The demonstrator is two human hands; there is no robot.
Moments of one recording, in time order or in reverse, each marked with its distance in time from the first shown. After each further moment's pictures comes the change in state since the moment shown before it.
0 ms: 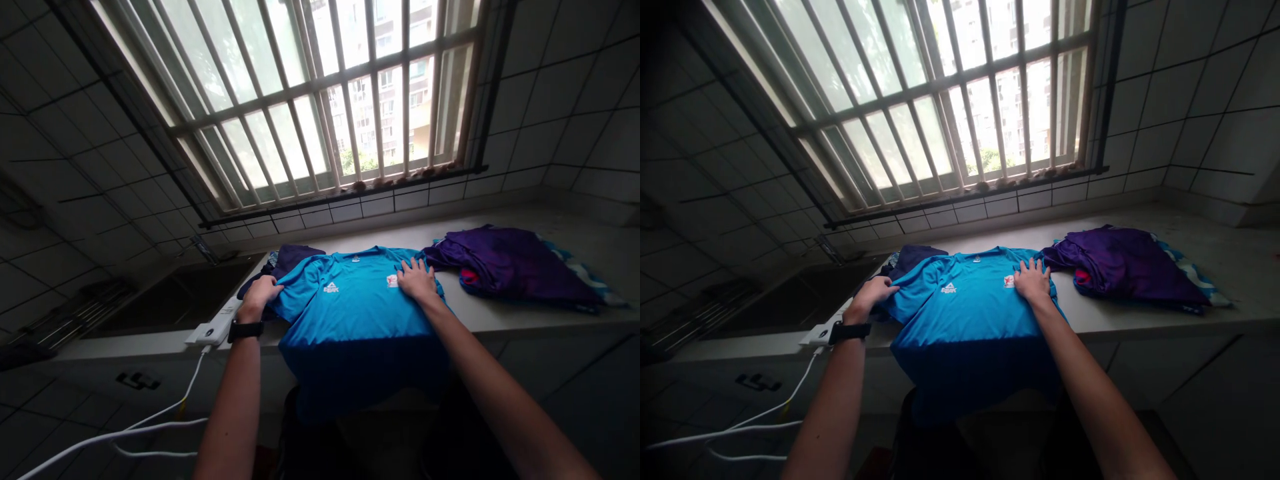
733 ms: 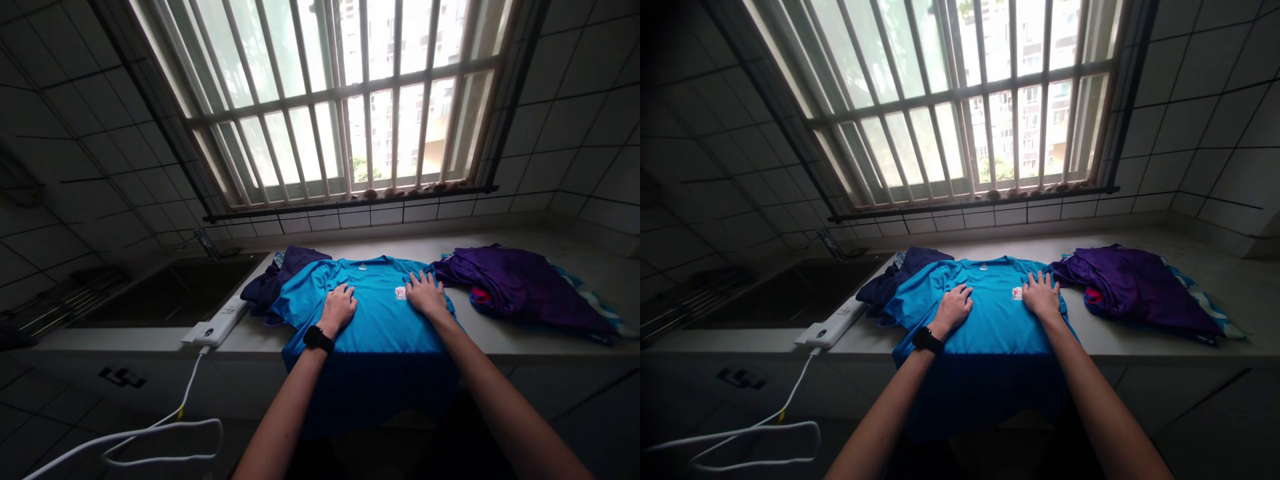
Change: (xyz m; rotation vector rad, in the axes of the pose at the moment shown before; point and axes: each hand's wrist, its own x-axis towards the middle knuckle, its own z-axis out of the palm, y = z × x) left_hand -0.048 0.118 0.119 0.012 0.112 0.585; right_hand 0.003 0.001 0.006 -0.043 0.010 0.016
